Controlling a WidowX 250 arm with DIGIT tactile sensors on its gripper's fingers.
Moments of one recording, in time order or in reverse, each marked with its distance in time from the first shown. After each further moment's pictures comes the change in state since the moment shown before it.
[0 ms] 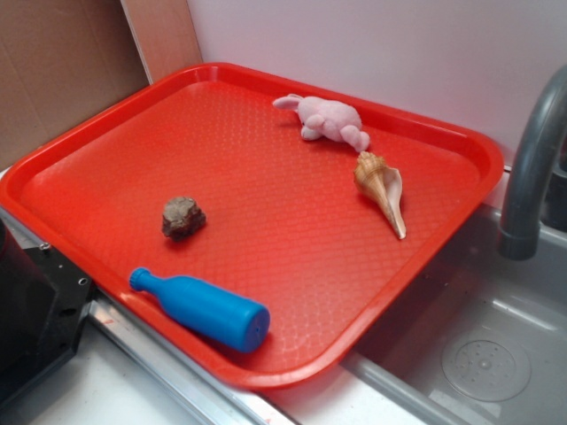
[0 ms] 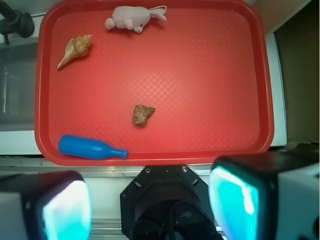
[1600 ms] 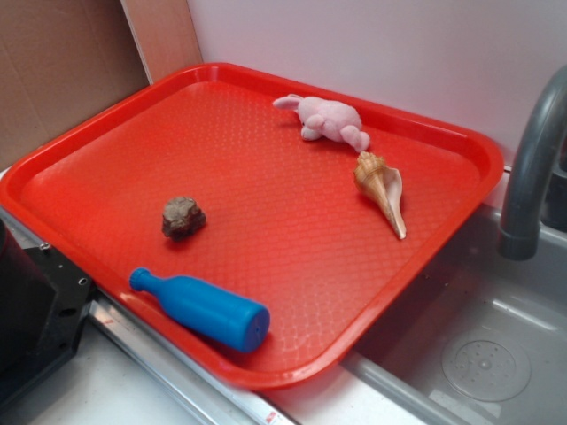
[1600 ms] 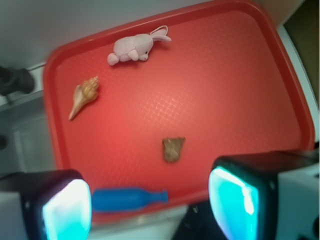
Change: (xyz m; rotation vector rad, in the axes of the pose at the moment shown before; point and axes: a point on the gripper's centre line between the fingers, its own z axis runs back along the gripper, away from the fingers) arm 0.065 -0.046 -0.053 -0.016 -0.014 0.223
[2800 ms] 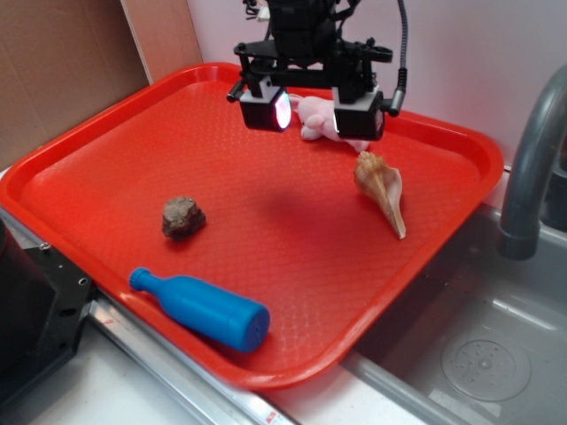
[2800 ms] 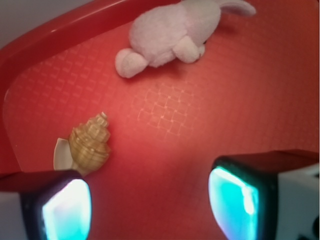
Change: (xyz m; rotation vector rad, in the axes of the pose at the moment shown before) arm 0.061 -0.041 -0.115 0.053 0.022 0.184
